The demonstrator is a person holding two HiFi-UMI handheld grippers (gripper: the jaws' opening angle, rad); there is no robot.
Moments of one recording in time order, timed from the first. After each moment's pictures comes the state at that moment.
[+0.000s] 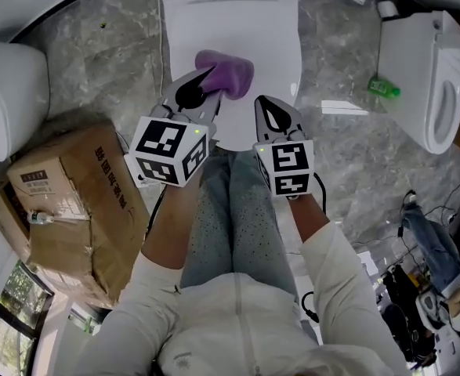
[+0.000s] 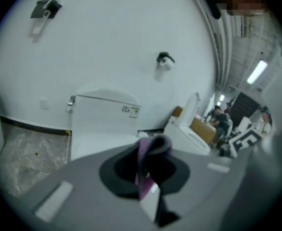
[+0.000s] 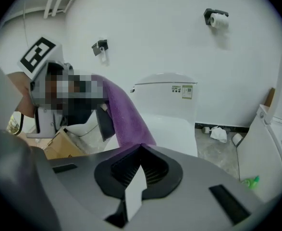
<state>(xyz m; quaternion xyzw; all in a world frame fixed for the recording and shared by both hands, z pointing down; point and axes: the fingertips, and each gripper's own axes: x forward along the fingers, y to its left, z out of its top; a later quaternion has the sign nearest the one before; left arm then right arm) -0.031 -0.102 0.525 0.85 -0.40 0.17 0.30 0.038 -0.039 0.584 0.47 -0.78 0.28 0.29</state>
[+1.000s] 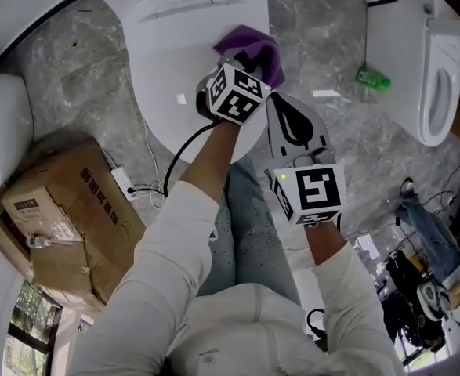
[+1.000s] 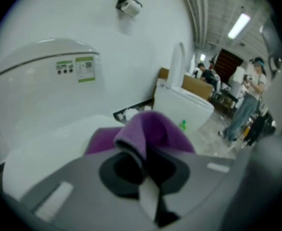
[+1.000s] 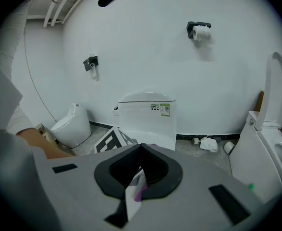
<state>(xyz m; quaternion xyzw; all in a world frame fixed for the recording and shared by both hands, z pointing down) 0.150 -0.157 0.703 0.88 -0.27 0.35 0.19 0.124 -0.093 0.539 0.52 -0.79 0.25 0.23</state>
